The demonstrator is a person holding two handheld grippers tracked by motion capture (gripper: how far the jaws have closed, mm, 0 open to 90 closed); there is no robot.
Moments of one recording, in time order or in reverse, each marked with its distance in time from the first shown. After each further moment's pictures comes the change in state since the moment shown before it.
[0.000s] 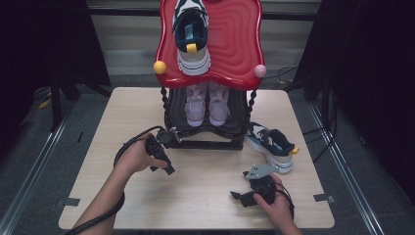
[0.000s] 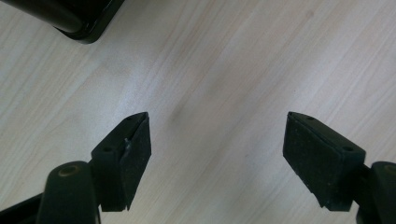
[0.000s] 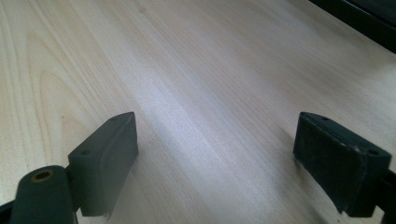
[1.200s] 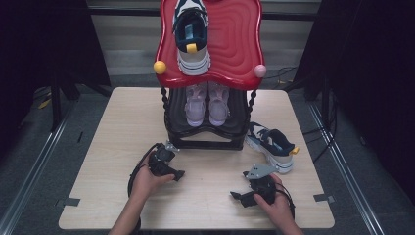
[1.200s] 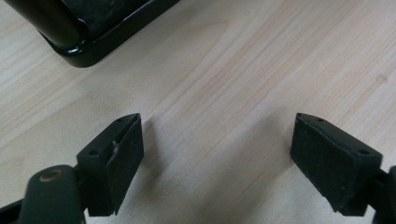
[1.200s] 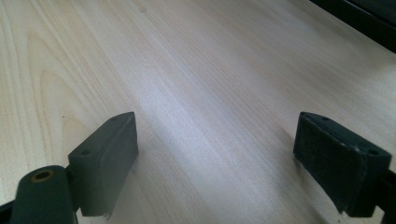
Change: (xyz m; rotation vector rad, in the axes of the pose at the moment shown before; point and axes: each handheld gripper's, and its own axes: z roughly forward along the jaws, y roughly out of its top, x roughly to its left) left arm -0.009 -0.033 0.069 -0.399 0.126 -0.134; right arm 0.000 0.000 0.000 0.001 0.002 0.000
